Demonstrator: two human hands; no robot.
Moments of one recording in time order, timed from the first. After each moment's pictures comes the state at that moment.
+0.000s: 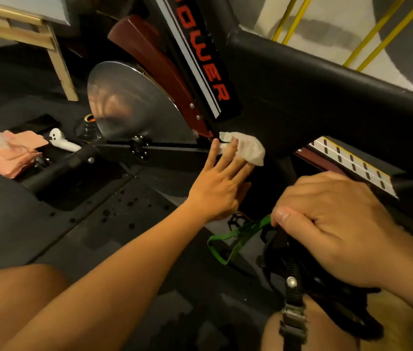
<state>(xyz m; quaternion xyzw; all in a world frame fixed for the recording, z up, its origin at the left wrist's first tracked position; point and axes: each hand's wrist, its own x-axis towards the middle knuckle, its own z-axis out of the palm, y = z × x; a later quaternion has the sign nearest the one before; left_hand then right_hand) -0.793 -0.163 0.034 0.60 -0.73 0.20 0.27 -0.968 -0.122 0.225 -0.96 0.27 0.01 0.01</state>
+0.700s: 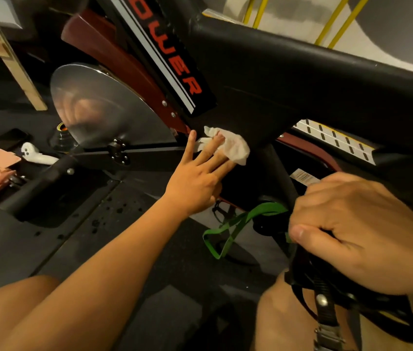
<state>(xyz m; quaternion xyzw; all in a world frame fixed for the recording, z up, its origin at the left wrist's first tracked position) -0.773 -0.162 0.037 0.56 -0.76 0.25 0.22 -1.001 -0.119 0.228 -0.95 0.30 0.08 -0.01</state>
